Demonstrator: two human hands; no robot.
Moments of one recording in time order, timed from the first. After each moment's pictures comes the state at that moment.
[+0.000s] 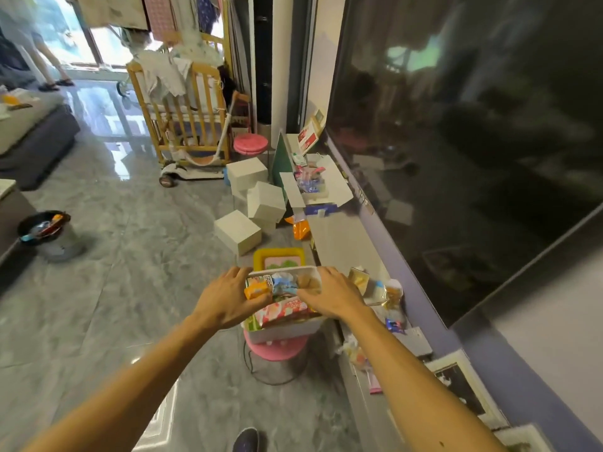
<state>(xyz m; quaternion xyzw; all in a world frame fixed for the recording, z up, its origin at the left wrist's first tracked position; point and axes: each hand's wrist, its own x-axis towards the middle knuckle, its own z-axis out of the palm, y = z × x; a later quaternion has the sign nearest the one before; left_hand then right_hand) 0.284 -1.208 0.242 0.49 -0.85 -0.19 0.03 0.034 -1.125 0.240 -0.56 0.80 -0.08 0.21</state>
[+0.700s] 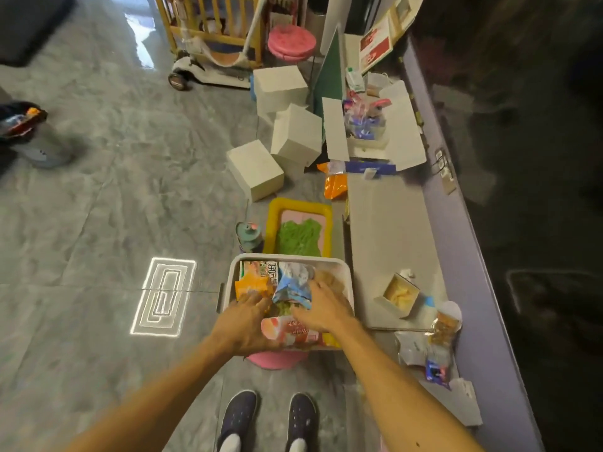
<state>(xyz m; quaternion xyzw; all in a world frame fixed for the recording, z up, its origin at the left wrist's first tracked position) 0.169 -1.379 -0.042 0.48 -0.82 -0.28 -0.13 -0.051 -1.368 -0.043 -0.59 0.73 0.06 0.34</state>
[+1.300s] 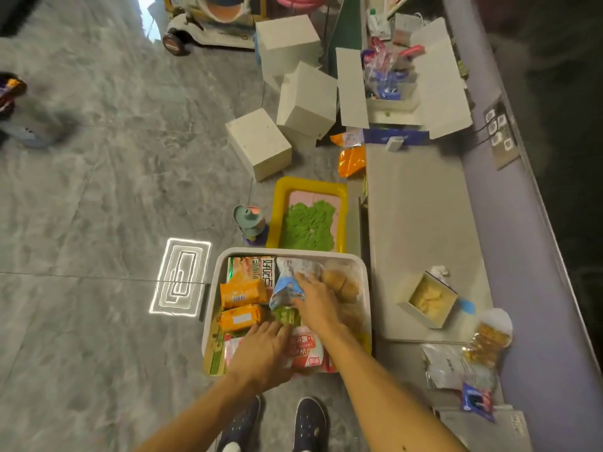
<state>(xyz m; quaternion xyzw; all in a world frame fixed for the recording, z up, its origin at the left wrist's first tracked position) 0.110 -1.357 -0.182 0.47 -0.83 -0.26 -0.13 -0.056 -1.414 -0.195 -0.60 0.73 -0.03 0.33</state>
